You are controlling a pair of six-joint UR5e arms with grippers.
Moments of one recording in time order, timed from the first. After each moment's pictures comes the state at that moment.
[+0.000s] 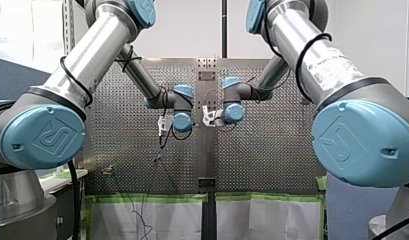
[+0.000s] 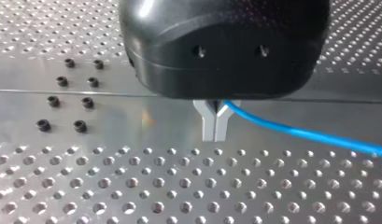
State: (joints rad) left arm -0.46 -2.16 -1.61 -2.56 -2.01 -1.55; right arm 2.20 -0.86 1.29 -0.34 1.64 1.46
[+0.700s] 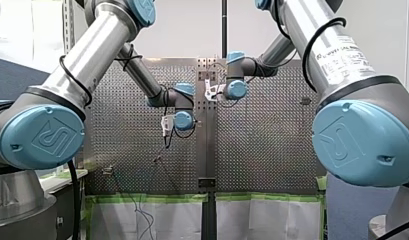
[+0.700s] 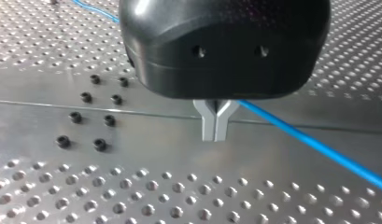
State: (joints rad) left arm -0.47 -2.16 -1.60 -2.55 -1.96 -1.64; right arm 2.19 -1.01 1.29 -0.35 1.65 1.46
